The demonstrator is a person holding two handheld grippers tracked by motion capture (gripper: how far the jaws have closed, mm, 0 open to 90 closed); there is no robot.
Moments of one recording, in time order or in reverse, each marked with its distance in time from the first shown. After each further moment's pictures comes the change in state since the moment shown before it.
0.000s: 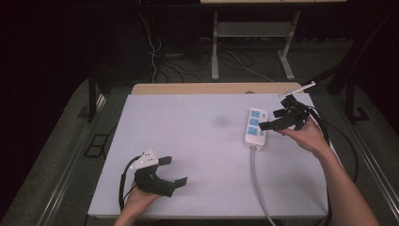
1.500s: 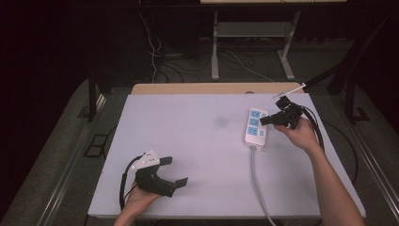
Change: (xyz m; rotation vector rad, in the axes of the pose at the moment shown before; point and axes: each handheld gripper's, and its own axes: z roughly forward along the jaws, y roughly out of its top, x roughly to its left) left arm 0.001 0.000 0.003 0.015 -0.002 0.009; right arm -0.031 -0.003 0.034 0.055 -0.002 -0.009
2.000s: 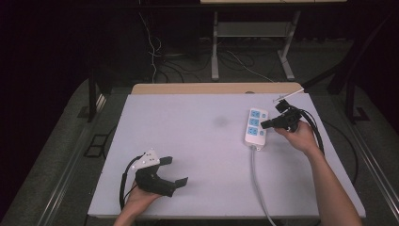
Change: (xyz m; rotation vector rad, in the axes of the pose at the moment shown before) left arm 0.001 0.000 0.000 0.003 0.001 0.003; right arm -0.013 -0.013 0.014 0.040 0.006 0.044
